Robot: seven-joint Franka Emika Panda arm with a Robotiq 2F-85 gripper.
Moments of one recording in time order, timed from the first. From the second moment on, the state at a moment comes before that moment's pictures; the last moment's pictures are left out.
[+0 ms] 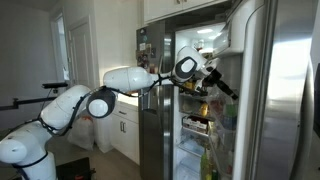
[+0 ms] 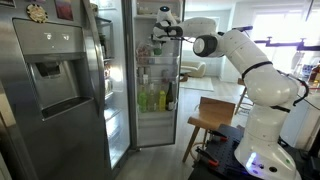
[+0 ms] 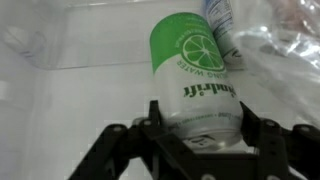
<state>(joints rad) -0.36 0.86 0.00 -0.57 -0.41 2.24 0.58</state>
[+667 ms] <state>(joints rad) -0.36 0.80 0.01 -0.63 -0.43 2.32 0.57</state>
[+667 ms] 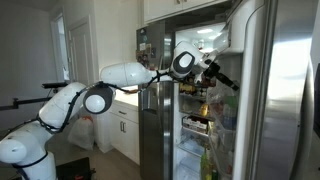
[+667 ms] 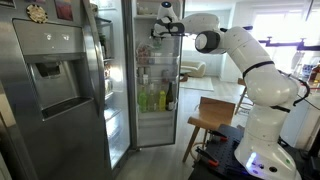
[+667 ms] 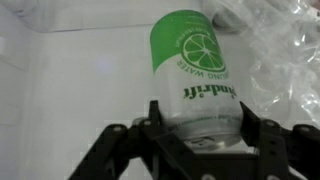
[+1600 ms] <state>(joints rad) -0.51 0.49 0.20 -1.14 -0.32 2.50 0.34</state>
